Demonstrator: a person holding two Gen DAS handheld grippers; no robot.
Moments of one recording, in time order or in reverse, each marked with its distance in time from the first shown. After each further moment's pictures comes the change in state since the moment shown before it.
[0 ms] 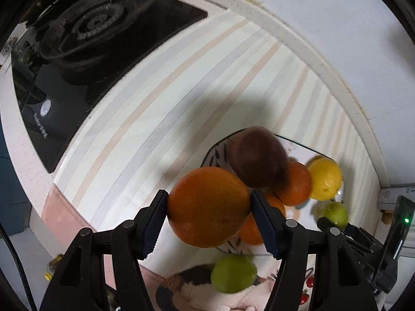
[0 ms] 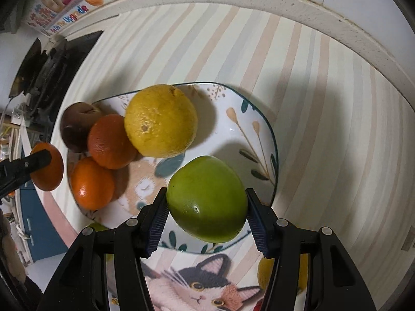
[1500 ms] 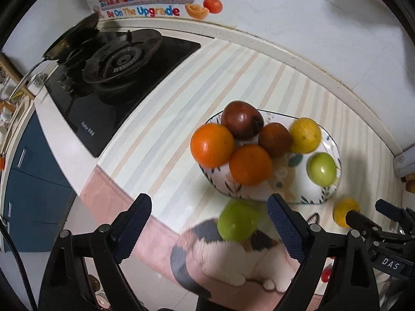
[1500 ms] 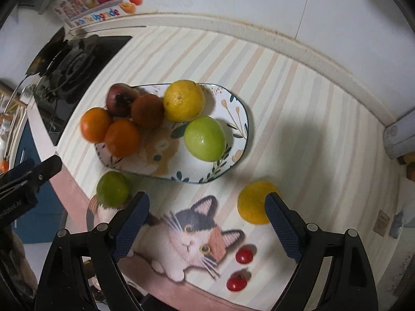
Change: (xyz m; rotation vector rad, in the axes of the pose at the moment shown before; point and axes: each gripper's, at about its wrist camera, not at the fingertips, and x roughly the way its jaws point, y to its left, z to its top) left arm -0.076 -0.041 -0.109 0.140 -0.244 0.192; right arm -0.116 0.023 -0.089 -0.119 -0.153 -0.072
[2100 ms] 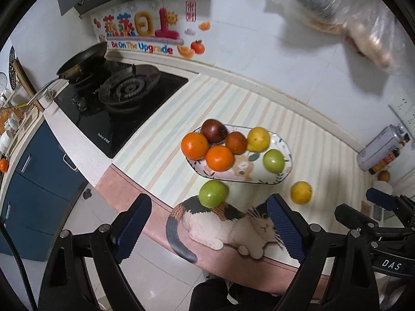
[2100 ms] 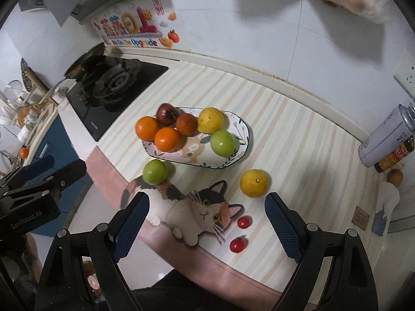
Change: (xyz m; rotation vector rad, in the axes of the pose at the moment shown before) left arm -0.133 -0.011 -0.062 0.024 -0.170 -0.074; right arm -0.142 0.015 -0.065 -0.069 -0.180 0.056
